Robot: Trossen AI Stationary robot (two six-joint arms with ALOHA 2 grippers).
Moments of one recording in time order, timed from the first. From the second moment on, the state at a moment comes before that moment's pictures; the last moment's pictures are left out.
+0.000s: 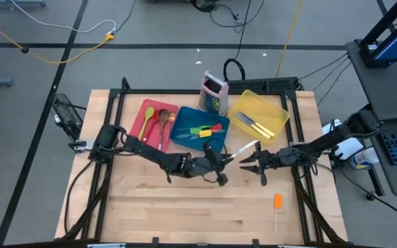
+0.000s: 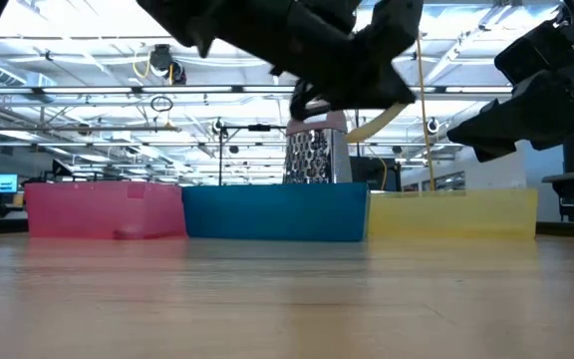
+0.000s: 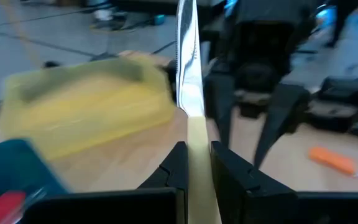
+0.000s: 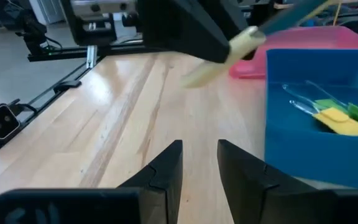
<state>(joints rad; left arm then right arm) -0.23 2.06 1.30 0.49 -0.57 -0.23 0.34 1.09 0.02 0.89 0.24 0.16</state>
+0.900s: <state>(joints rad) -0.26 2.06 1.30 0.77 -0.47 0.00 0.40 1.52 0.11 1.48 0.28 0.14</state>
